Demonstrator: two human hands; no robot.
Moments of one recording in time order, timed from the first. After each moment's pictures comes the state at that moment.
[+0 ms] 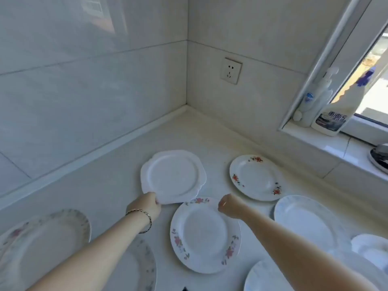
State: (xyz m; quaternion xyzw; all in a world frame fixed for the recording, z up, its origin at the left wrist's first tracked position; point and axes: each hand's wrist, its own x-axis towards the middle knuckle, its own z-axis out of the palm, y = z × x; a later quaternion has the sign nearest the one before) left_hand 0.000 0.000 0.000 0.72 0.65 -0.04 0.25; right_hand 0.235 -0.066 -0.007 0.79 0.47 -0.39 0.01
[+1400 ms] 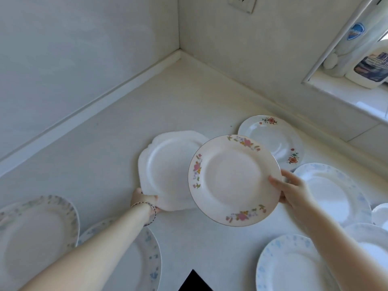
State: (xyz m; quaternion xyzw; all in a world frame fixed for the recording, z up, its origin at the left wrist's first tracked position) left_hand 0.014 0.022 -0.093 0.21 0.73 0.24 0.61; right_hand 0.300 -0.113 -0.018 0.74 0.12 -0.45 -0.48
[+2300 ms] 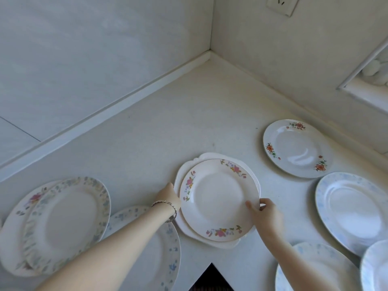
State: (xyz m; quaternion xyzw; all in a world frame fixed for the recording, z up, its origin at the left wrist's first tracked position) left_hand -0.011 0.008 -0.085 0.61 0.69 -0.12 0.37; right_hand 0.199 -0.112 -0.094 0.89 0.21 -0.33 -0.25
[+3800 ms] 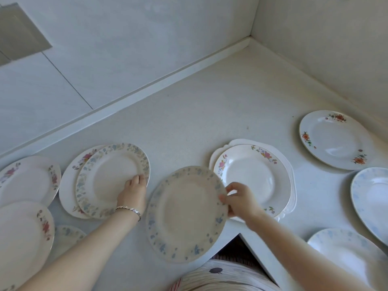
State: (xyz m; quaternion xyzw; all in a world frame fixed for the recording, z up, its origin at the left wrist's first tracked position) left_hand -0.197 -0.044 -0.095 0.69 0.69 -0.17 0.12; right_hand 0.065 -0.103 -0.034 0.70 0.30 -0.60 -0.26
